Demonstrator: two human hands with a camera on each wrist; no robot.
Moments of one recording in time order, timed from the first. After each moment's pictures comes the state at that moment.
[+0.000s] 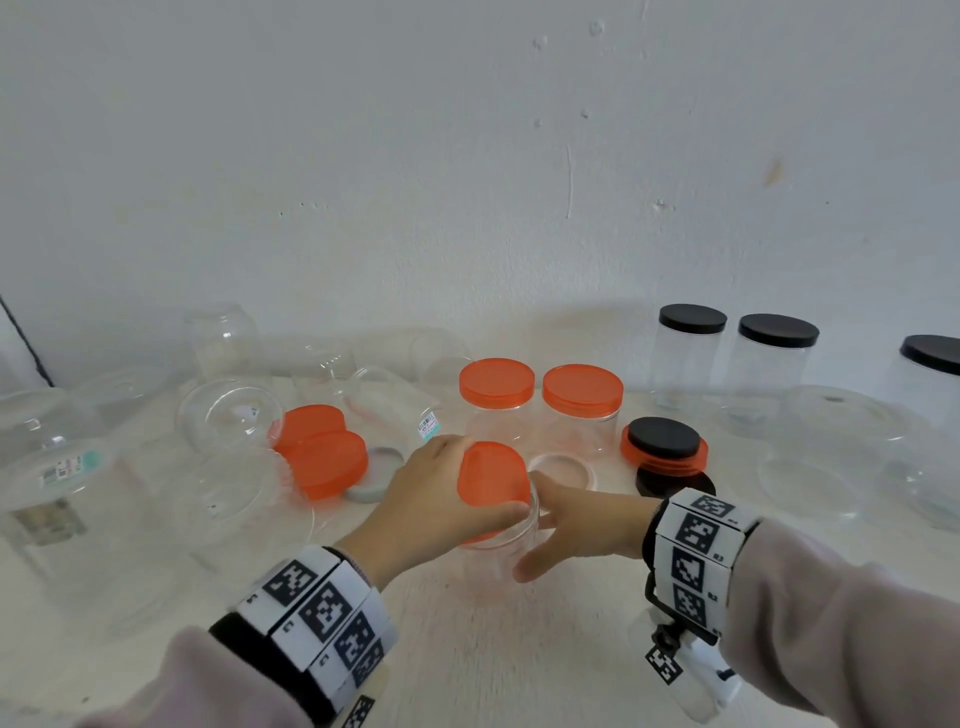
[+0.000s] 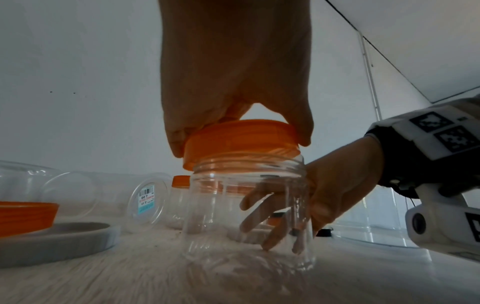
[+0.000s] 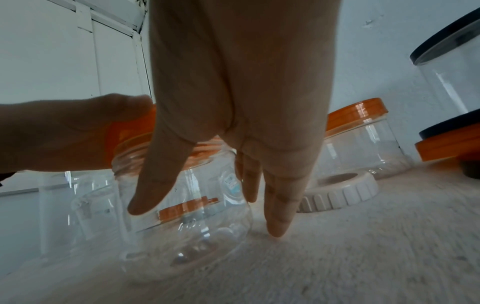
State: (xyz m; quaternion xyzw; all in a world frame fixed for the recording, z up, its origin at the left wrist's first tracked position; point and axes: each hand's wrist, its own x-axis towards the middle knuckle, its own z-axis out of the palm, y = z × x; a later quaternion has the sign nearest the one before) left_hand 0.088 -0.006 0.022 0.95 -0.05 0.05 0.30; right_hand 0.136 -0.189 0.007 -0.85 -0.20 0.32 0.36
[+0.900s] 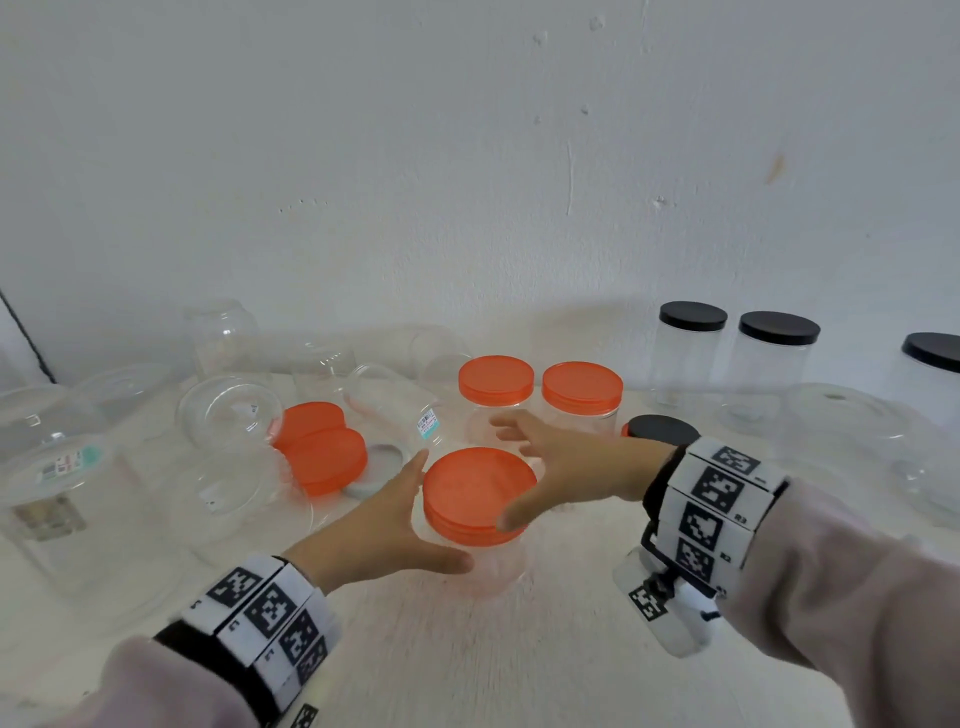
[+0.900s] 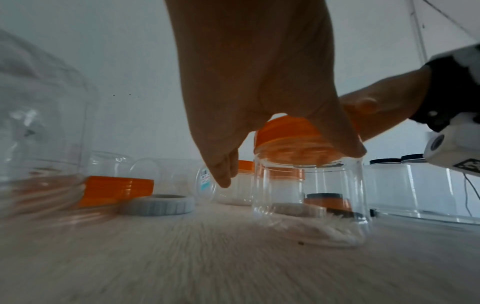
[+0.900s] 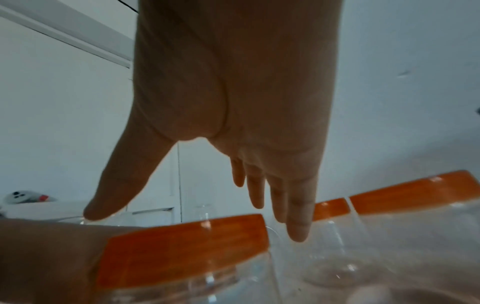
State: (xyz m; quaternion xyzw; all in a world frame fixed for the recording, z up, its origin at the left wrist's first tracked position) left_hand 0.082 0.037 -0.001 0.91 -0.04 -0.10 0.40; right_hand 0.144 -0.182 0.055 -0.88 -0.27 0.25 0.30
